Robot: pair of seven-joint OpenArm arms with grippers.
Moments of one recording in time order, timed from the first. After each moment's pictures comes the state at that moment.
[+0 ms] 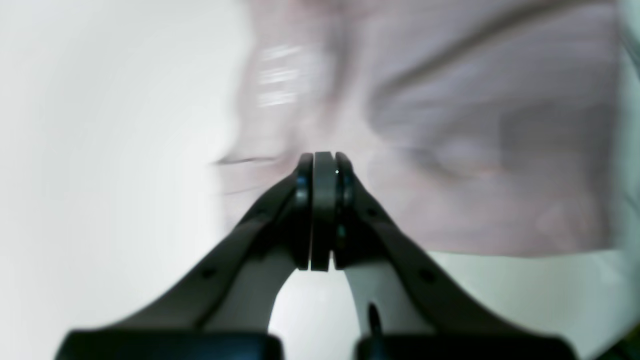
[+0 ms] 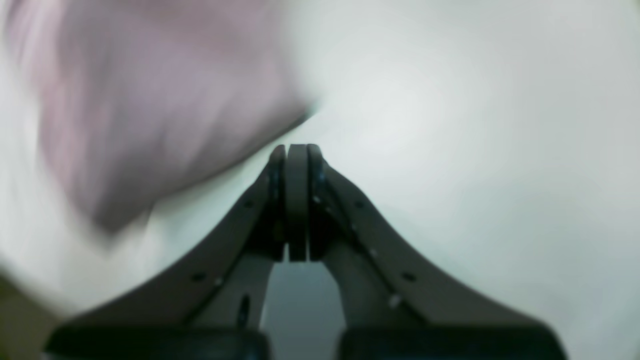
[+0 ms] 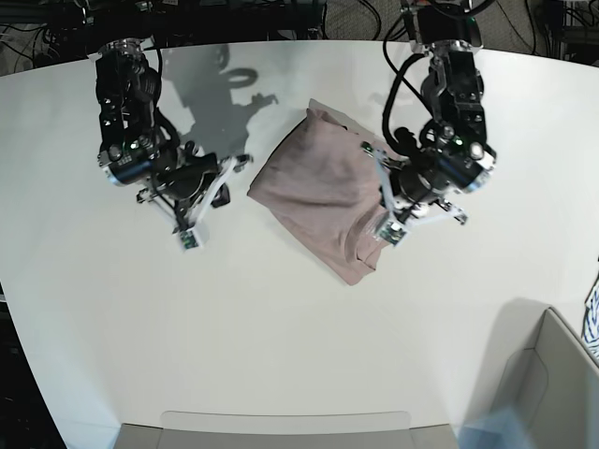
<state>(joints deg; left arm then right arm) 0.1 0.3 -1.2 112.3 -9.0 -36.3 78.6 2.4 13.8 -7.4 108.3 26.1 5.3 -70.9</state>
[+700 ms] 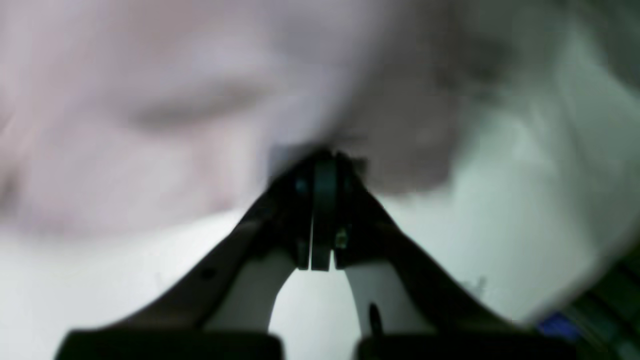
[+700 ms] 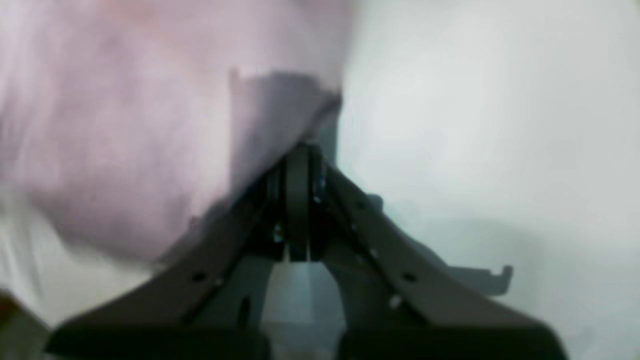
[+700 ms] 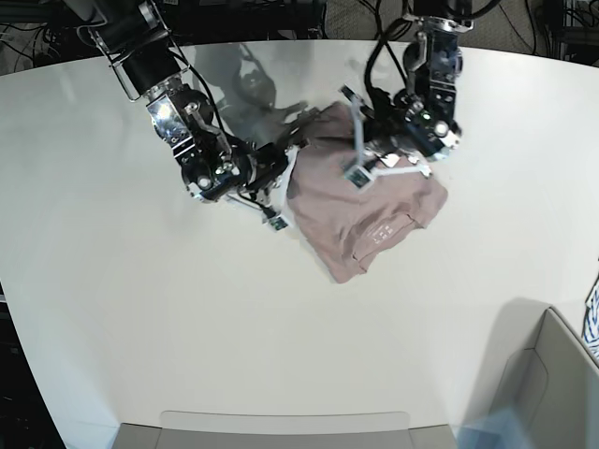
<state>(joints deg) 5.3 -2.9 1.8 104.4 -8.5 -36.2 78.7 11.4 11.0 -32.2 86.9 26.9 5.3 -67.5</state>
